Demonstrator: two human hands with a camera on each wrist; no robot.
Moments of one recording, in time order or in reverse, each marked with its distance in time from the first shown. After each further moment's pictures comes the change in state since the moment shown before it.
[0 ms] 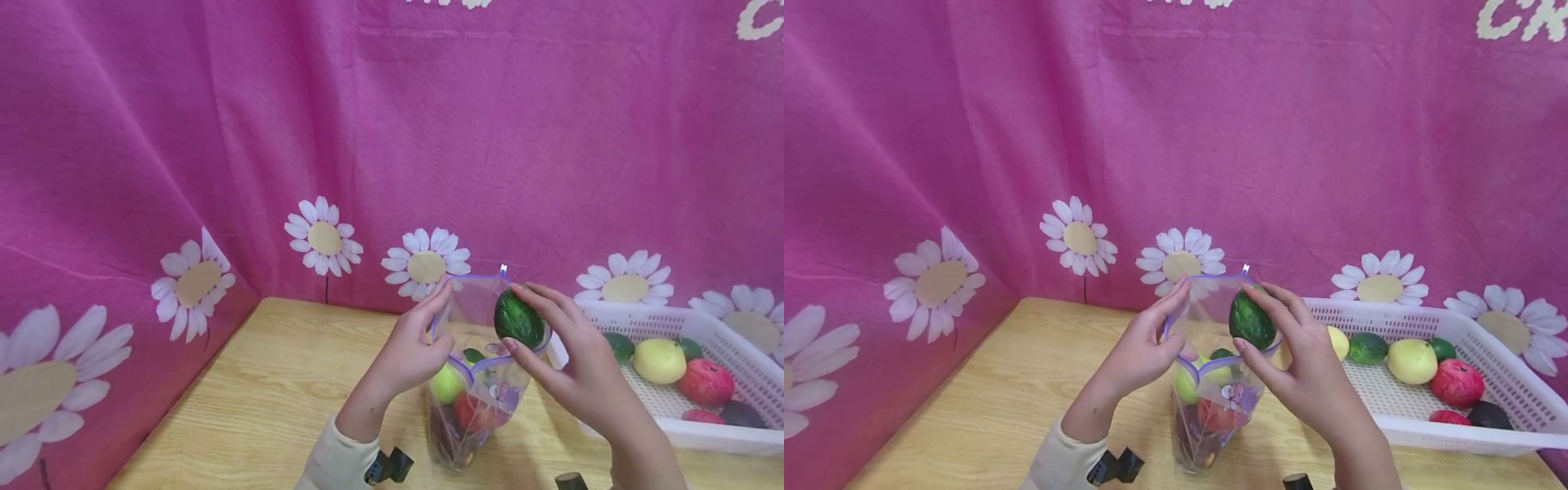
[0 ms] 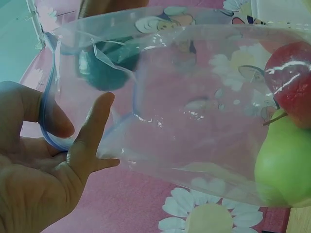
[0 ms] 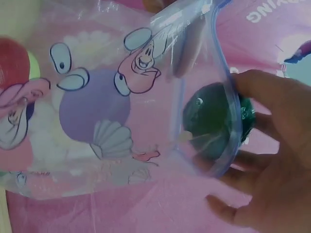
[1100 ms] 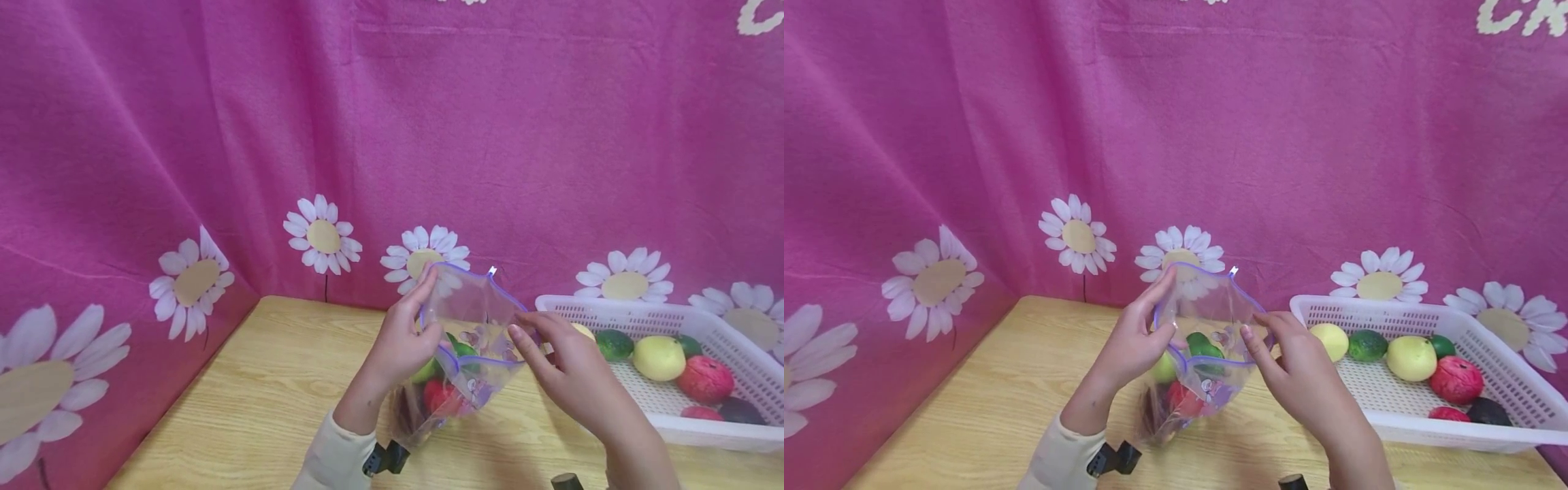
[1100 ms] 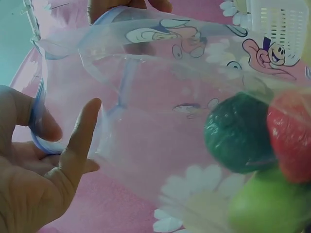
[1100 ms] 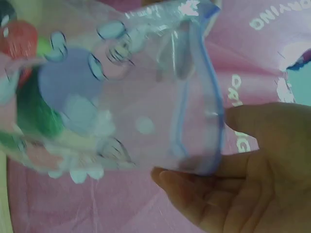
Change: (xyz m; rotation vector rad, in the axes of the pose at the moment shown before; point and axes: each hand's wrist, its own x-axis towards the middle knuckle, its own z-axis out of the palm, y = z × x) left_hand 0.005 -0.006 -0.004 -0.056 0.109 0.029; right_hand -0.003 0.001 0.004 -0.067 -0.195 0.279
